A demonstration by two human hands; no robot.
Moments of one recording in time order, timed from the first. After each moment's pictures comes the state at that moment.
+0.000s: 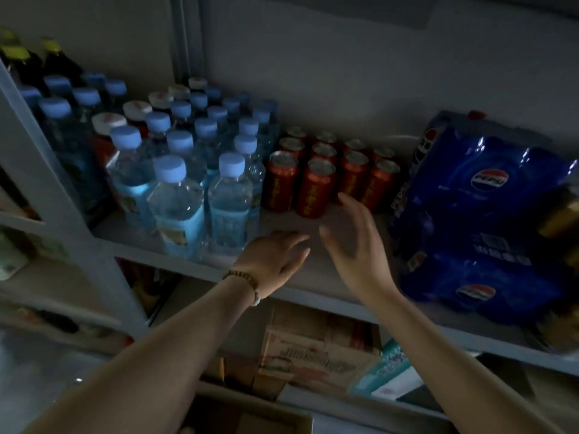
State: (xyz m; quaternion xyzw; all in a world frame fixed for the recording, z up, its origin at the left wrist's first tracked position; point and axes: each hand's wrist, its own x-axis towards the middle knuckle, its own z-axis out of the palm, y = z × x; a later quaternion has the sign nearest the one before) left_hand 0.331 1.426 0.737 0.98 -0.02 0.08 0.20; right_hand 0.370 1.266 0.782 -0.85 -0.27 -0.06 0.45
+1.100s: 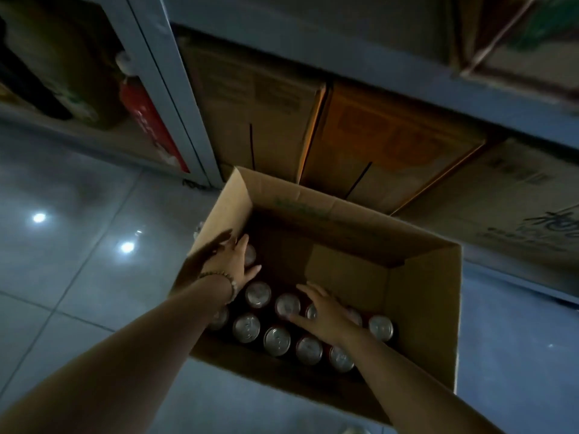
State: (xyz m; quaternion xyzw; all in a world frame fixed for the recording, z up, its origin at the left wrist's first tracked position) left_hand 0.101 1.515 0.058 0.92 0.22 -0.26 0.19; right_hand 0.139 1.296 0.038 -0.85 -0.22 0.44 0.17
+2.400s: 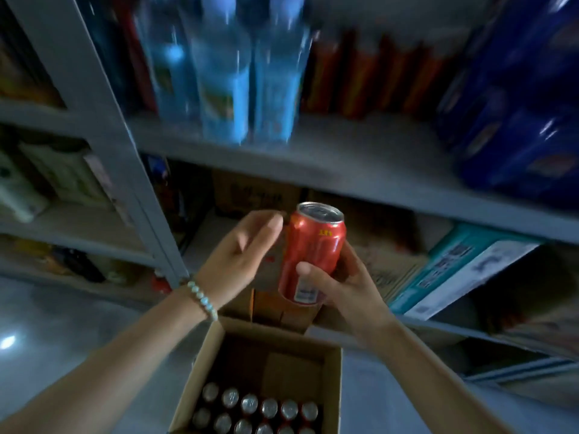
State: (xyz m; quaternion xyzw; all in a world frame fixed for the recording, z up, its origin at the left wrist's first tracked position) left_hand 0.167 1.454 0.659 0.77 0.03 0.10 0.63; right_hand 0.209 1.276 0.652 -0.69 -0.16 0.24 0.67
